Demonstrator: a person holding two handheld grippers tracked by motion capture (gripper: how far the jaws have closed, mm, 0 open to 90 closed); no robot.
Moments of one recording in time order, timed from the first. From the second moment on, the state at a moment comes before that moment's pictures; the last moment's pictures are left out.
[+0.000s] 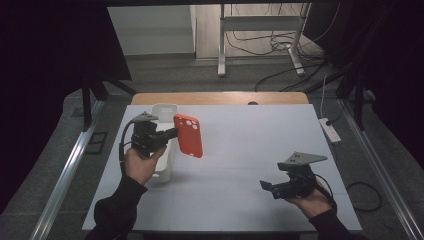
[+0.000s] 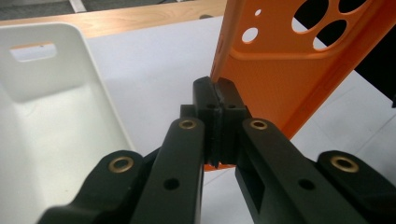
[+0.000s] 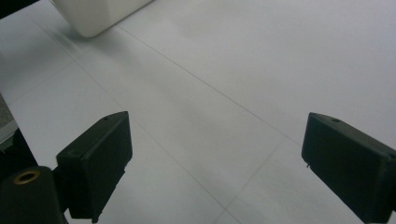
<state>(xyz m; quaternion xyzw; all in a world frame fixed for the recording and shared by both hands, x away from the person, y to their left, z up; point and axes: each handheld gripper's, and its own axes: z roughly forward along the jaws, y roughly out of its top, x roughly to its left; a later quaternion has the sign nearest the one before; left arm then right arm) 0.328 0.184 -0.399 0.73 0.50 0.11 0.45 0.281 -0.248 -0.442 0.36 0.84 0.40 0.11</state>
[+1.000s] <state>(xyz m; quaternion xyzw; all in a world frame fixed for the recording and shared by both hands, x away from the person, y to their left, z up) 0.356 0.239 -0.387 0.70 0.54 0.14 0.44 0.255 -0.308 -0.446 0.43 0.80 0.39 0.16</state>
